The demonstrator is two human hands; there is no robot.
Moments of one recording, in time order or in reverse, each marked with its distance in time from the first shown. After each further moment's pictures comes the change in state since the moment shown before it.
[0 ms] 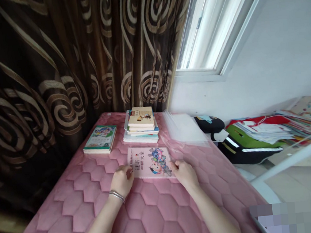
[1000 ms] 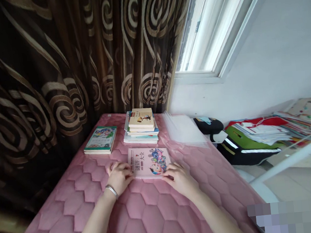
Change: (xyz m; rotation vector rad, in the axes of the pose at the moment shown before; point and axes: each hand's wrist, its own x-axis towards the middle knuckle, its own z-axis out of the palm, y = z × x) left_hand 0.003 -0.008 -0.020 0.157 -0.085 0.164; right_hand -0.026 -0.010 -0.011 0.144 -0.002 -0.577
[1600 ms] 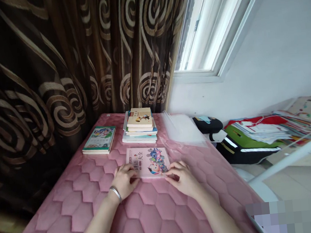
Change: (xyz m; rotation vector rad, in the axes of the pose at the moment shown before) left_hand -0.001 0.022 0.008 -0.058 -0.083 0.080; right_hand -0.011 0.014 -0.008 0.076 0.032 0.051
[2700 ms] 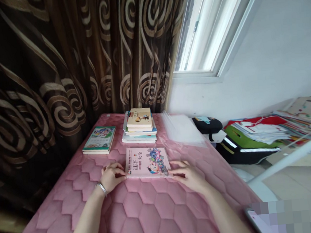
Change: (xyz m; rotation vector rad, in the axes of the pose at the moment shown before) left_hand -0.002 -0.039 -0.030 -0.078 -0.123 -0.220; right_hand -0.003 0.040 -0.009 0.148 -0.142 0.051
